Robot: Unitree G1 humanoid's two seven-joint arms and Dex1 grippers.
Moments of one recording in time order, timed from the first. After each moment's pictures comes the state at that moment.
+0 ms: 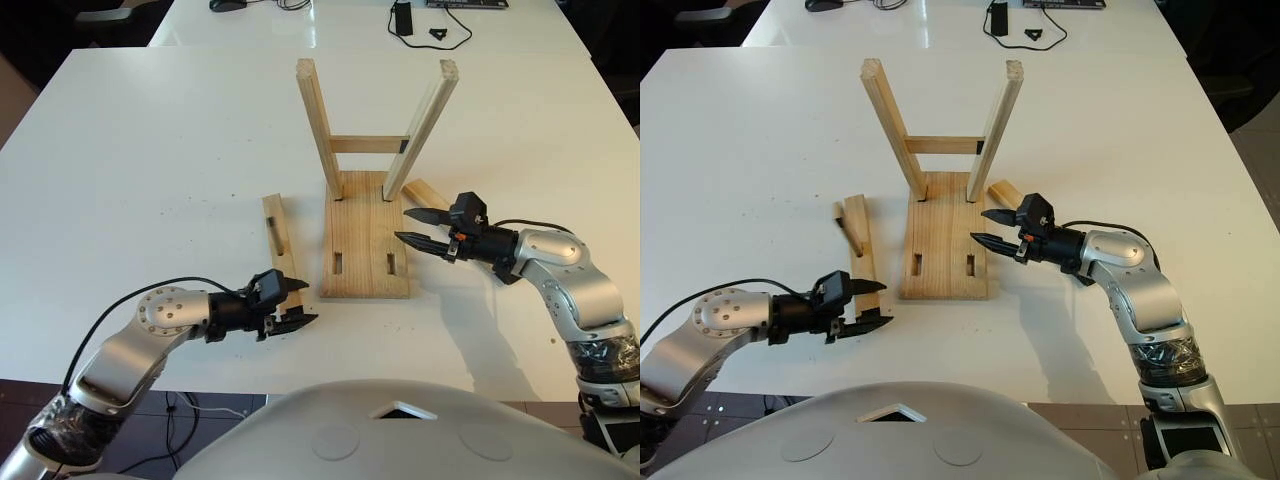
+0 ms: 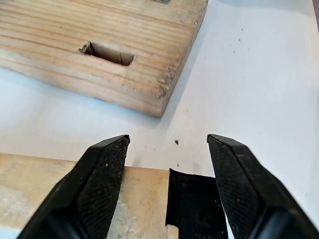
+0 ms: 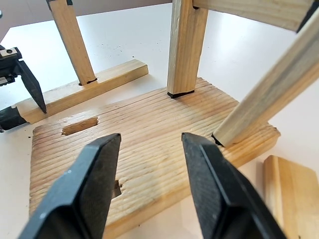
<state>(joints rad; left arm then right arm) 0.33 0.92 -0.18 -0.52 -0.32 0.34 -0.92 0.00 -0.60 0.10 -0.25 0.39 0.36 0.92</state>
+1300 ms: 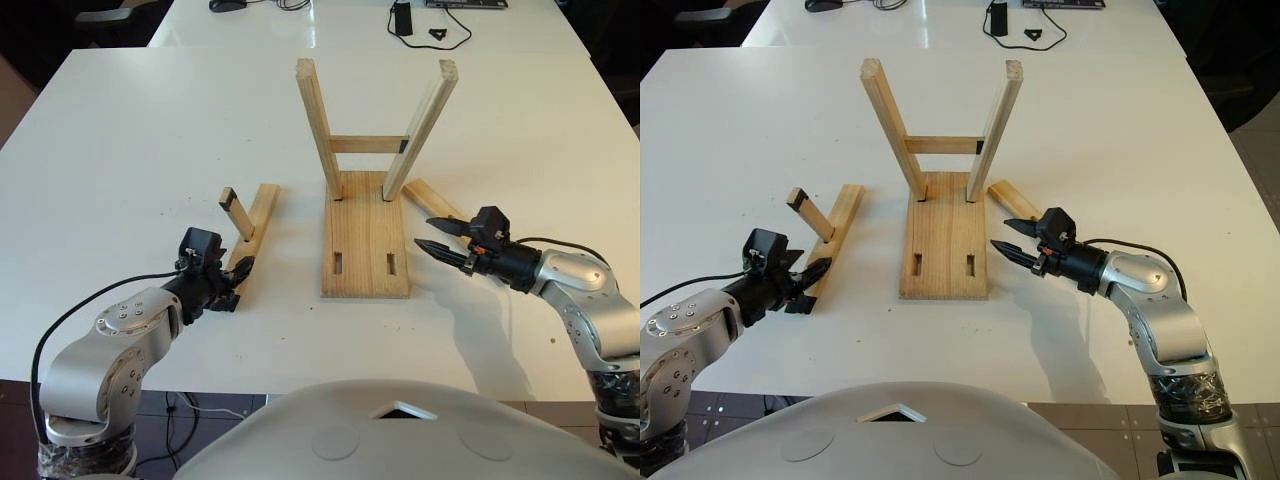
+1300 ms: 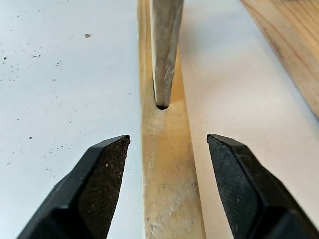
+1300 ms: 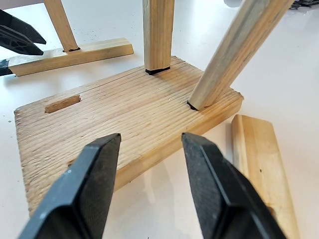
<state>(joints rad) 0.31 0.52 0.22 -0.79 -0.52 1.19 -0.22 0.15 -0.63 0.02 -0.35 0.37 0.37 0.86</state>
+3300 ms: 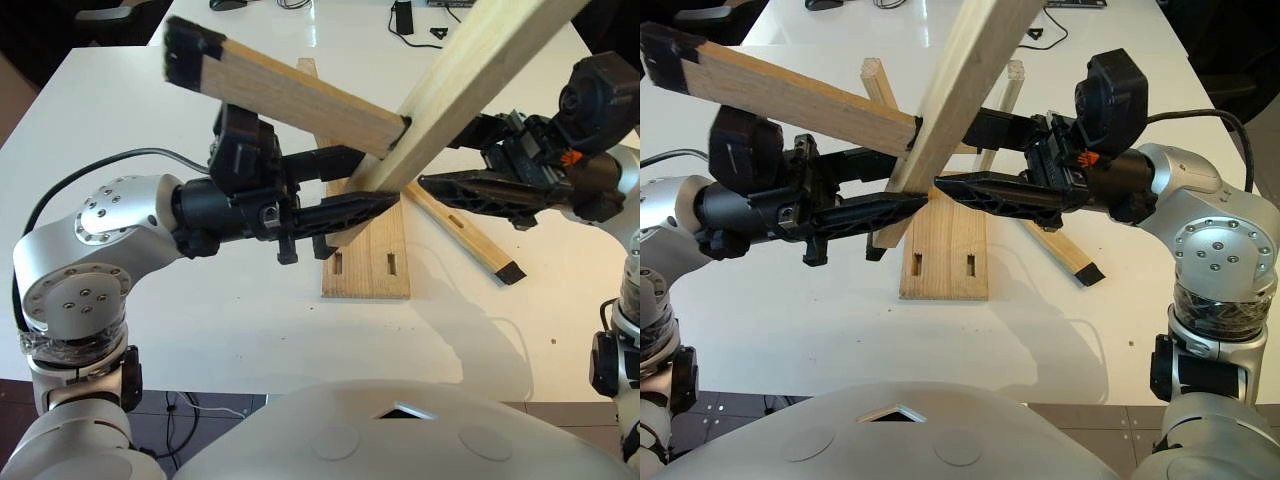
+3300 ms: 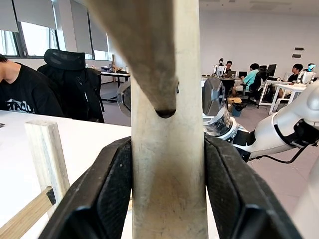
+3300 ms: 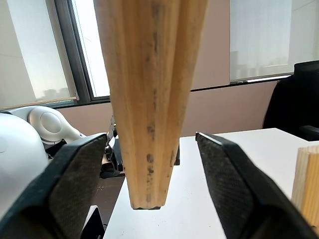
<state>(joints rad) -0.31 0.69 0.11 -0.75 -1.30 0.81 -0.58 -0.38 -0.67 -0.14 -0.50 1.29 0.80 0.89</state>
